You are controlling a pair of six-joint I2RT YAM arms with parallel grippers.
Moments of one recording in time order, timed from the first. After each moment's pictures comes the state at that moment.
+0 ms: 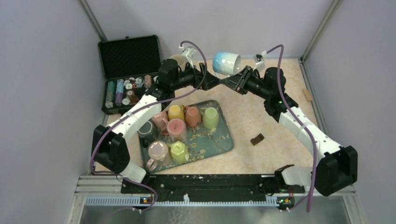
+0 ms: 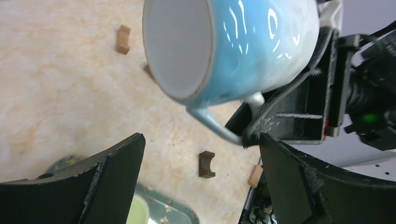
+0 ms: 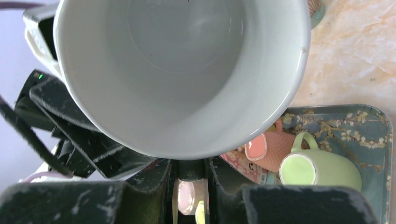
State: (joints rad) left arm -0.50 1.55 1.29 0.20 0.63 -0.62; right arm 0.40 1.24 1.00 0.15 -0.47 0.93
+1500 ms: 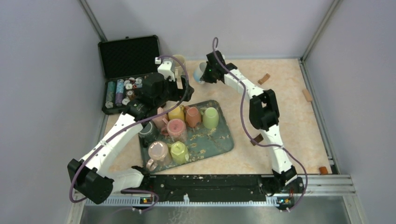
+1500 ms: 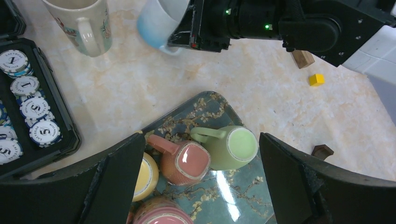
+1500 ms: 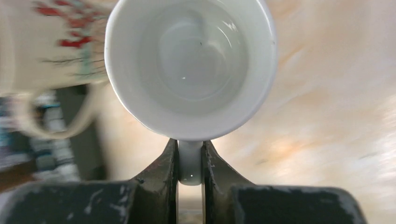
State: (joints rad) left arm -0.50 1.19 1.16 -0.32 0.00 -0.32; right arm 0.53 2.40 2.20 -0.54 -0.07 0.85
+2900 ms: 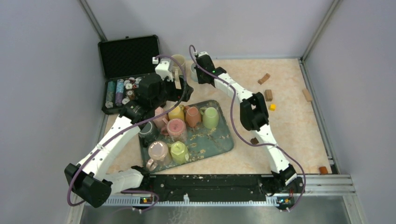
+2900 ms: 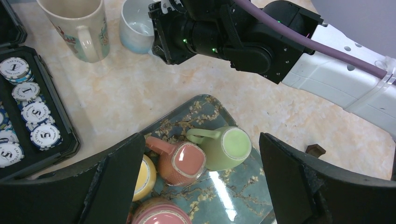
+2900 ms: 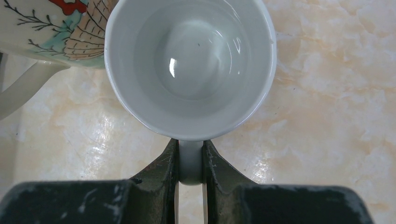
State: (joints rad) left arm -0.50 1.15 1.16 -0.33 0.01 -0.31; right arm 0.61 2.57 2.39 -0.52 0.18 0.20
